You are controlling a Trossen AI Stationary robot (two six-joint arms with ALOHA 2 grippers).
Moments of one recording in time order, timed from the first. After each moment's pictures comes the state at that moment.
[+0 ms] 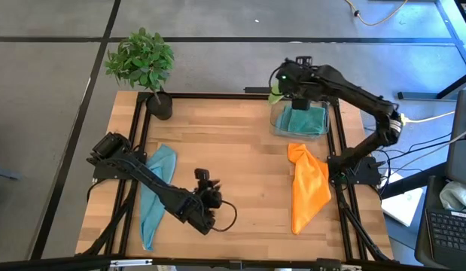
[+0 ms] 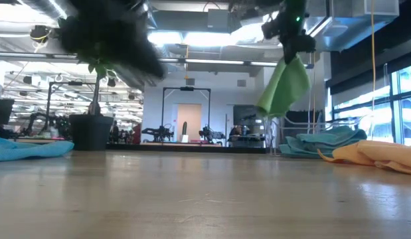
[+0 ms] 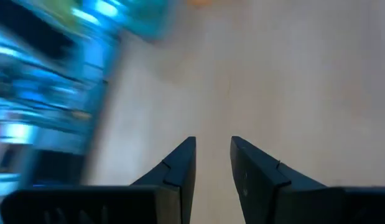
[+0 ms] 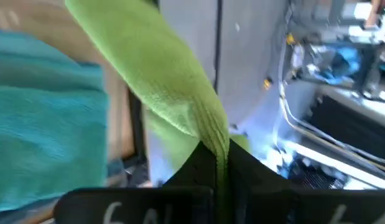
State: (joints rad) left arm -0.58 1.83 1.28 -0.73 -0.97 -0.40; right arm -0.52 1.55 1.66 -1.25 0.70 -0.66
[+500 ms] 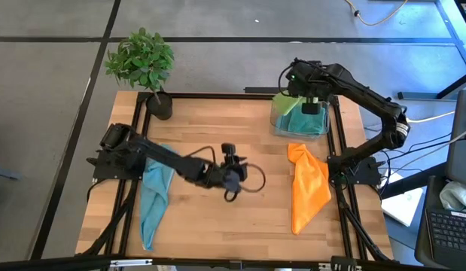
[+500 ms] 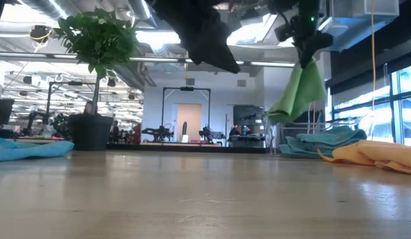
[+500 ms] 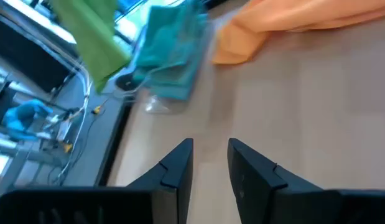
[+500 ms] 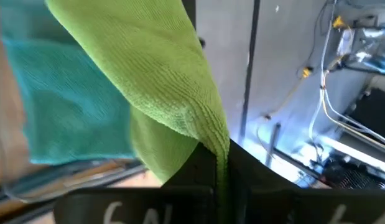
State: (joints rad) left arm -0.27 1.82 1.28 -0.18 -0.79 0.17; right arm -0.60 1.48 1.58 -1.35 0.59 -0.65
